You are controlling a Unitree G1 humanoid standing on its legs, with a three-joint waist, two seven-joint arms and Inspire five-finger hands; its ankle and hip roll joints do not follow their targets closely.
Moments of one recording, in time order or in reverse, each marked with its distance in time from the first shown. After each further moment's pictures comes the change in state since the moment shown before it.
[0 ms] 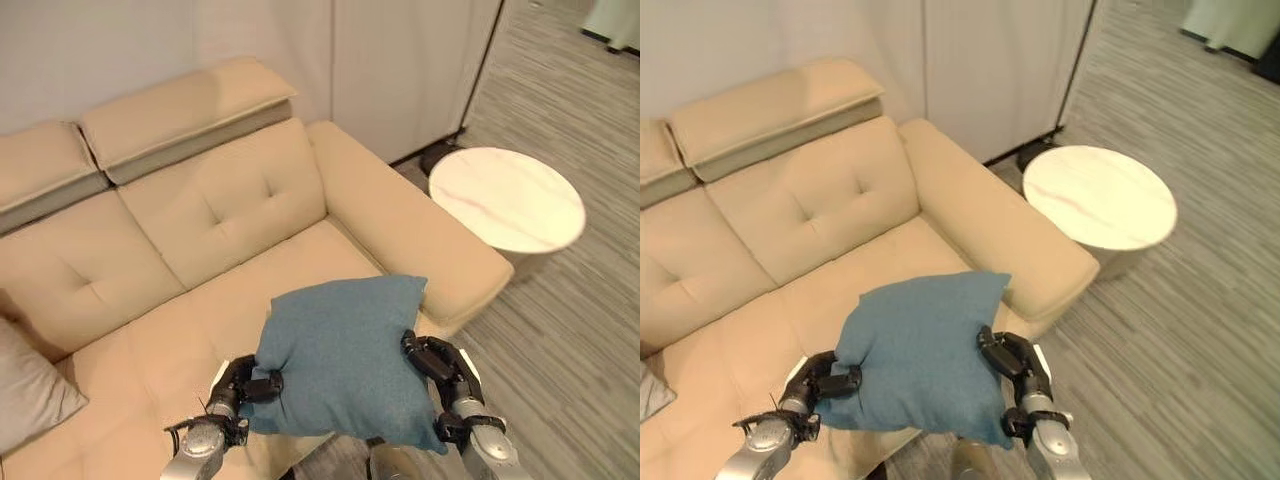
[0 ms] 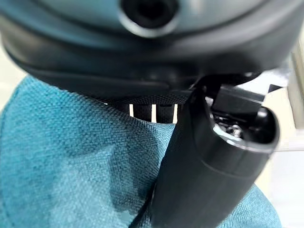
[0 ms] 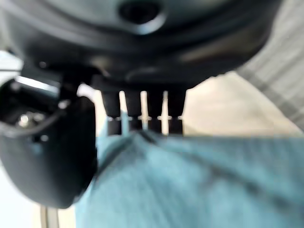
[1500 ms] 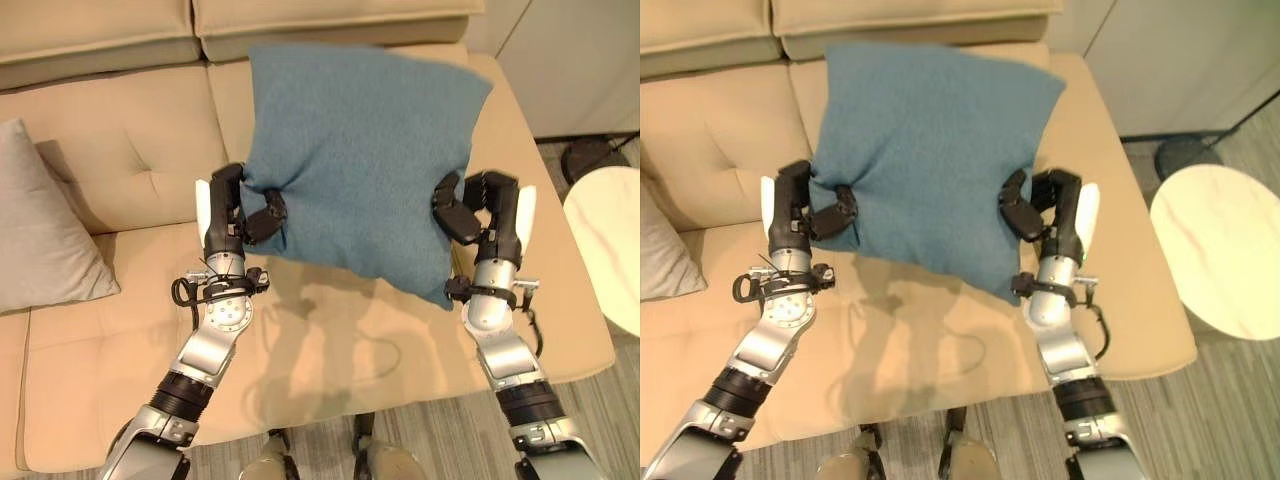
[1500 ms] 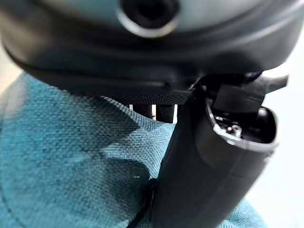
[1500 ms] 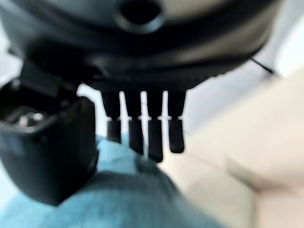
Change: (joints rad) left arm -0.662 0.029 0.009 -0.159 0.297 -0.176 0.527; right arm -0.676 -0.168 0.049 0.048 -0.532 -0.111 -0.572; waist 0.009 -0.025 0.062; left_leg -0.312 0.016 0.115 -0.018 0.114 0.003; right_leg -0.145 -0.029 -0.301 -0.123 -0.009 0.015
